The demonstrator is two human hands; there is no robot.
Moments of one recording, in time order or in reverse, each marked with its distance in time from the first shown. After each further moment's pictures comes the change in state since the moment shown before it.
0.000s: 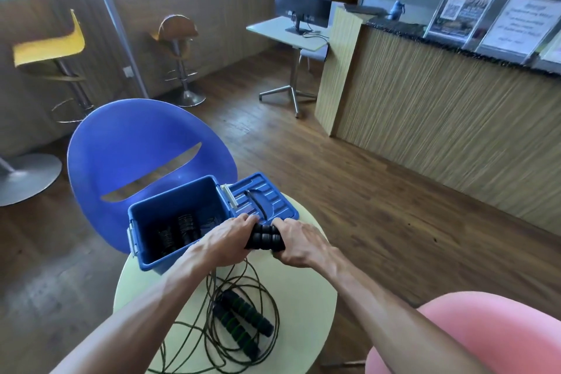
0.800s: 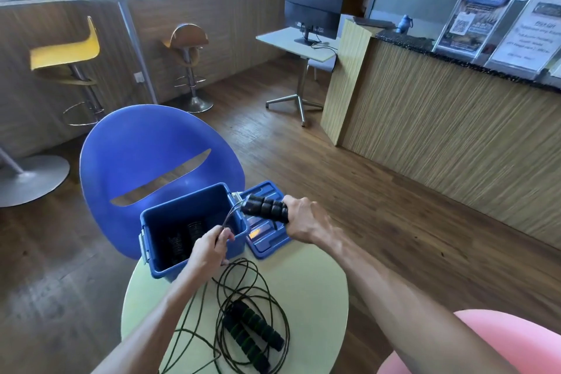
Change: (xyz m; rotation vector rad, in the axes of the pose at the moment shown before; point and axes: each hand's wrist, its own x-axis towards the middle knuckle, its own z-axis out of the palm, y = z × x) left_hand -0.030 -0.057 0.033 -0.778 0.387 -0.522; right_hand 0.039 -0.019 -0.049 0.052 0.064 0.150
